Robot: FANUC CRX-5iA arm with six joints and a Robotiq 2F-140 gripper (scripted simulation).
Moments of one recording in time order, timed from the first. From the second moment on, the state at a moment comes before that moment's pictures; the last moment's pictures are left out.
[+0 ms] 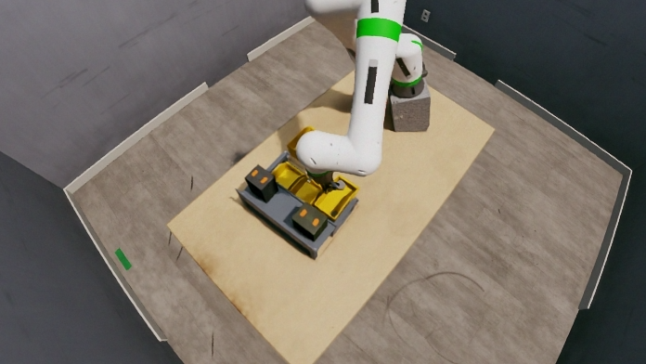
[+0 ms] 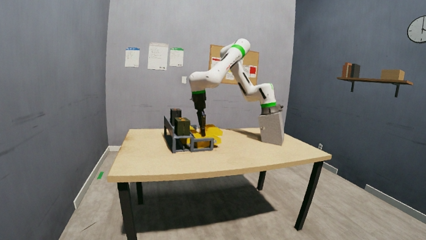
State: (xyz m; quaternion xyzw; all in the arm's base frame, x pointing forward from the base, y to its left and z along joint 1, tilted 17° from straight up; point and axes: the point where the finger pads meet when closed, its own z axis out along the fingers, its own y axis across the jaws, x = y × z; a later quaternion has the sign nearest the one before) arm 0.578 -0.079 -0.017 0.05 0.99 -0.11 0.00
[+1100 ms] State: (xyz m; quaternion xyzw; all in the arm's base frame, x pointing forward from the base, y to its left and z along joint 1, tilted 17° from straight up) arm 0.585 -0.079 -0.016 0.05 0.99 -0.11 0.01
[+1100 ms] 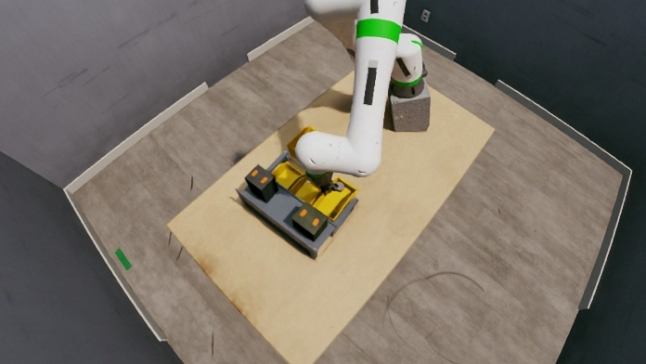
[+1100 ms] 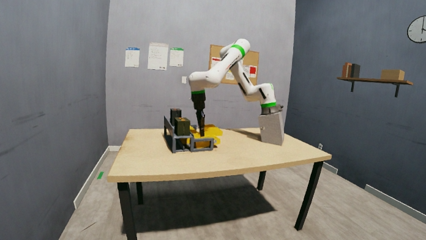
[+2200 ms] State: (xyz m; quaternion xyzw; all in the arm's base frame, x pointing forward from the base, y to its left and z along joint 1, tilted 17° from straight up) arm 0.596 -0.080 -0.015 0.04 0.99 -0.11 0.02
